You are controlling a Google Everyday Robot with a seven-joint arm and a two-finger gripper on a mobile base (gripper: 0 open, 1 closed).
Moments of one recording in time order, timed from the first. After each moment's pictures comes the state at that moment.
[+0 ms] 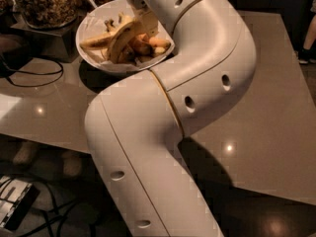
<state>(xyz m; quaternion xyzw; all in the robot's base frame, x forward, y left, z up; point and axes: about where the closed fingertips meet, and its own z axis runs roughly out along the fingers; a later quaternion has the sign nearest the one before) 0.741 0.010 0.943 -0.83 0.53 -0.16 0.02</state>
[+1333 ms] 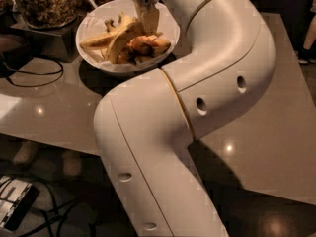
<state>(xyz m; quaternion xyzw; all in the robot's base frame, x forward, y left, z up) 0.734 0.008 0.949 -0.81 0.56 -0.12 0.07</state>
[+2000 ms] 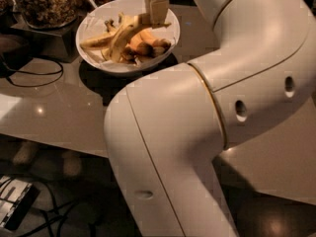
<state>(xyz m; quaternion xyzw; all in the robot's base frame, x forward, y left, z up) 0.722 -0.013 0.985 -0.79 0.59 -0.12 0.13</state>
